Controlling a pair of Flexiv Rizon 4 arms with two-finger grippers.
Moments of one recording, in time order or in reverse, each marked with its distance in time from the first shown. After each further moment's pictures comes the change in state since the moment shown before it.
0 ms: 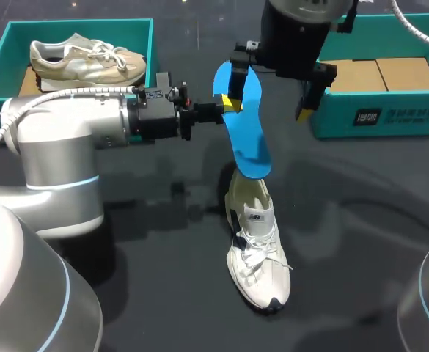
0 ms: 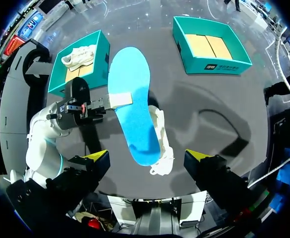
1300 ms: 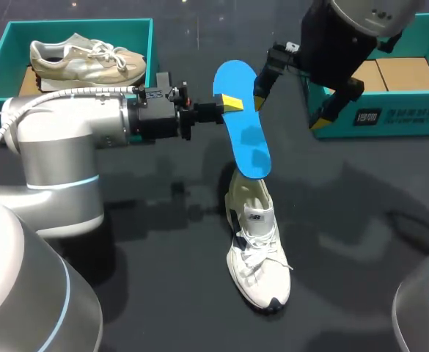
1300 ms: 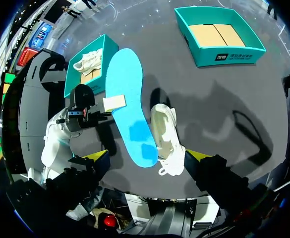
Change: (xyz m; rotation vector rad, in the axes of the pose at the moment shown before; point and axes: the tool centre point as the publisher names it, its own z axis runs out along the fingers) left arm 0.000 0.000 0.000 0.000 0.000 0.000; right arm -0.026 0.005 0.007 0.020 0.230 0.050
